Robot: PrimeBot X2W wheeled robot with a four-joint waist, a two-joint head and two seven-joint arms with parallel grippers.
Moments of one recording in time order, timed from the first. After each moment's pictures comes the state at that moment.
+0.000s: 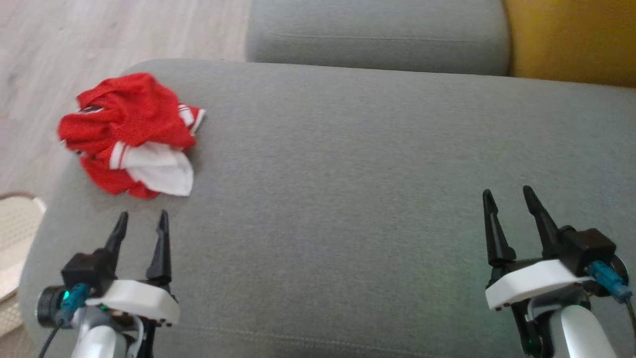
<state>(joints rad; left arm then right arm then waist) -0.05 0.15 -0.09 0.28 -0.19 -0.02 -0.25 -0.03 -0.05 0.01 0.14 0.11 0.13 -0.08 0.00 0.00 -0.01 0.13</state>
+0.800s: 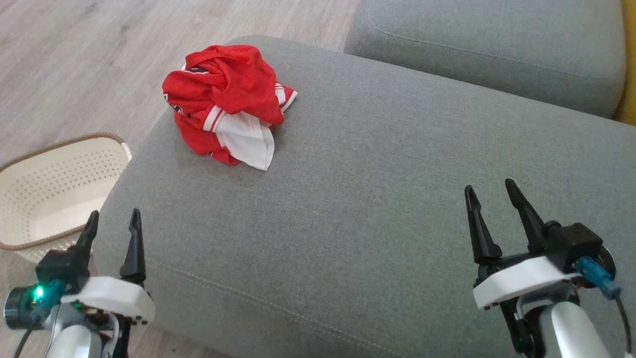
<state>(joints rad) -0.04 0.22 -0.06 0.26 -0.20 0.01 -0.22 -0.03 -0.05 0.07 0.08 0.11 0.13 -0.05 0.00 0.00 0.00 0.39</state>
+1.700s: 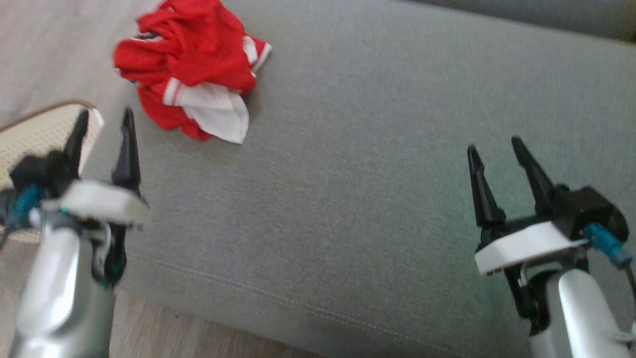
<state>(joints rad) -0.35 0.23 -0.09 0.33 -0.24 -0.03 -0.21 -0.11 -0.05 0.07 0.00 0.07 0.13 0.01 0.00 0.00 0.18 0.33</state>
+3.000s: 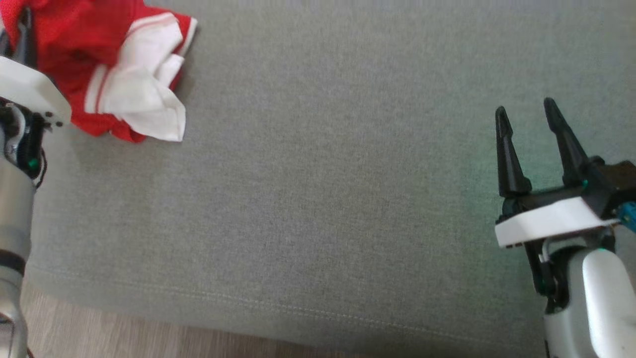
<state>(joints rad) -0.96 0.39 -0.31 1.02 -0.41 -0.13 -0.25 -0.18 -0.05 0.01 -0.07 0.05 0.13 0.03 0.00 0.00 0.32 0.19</state>
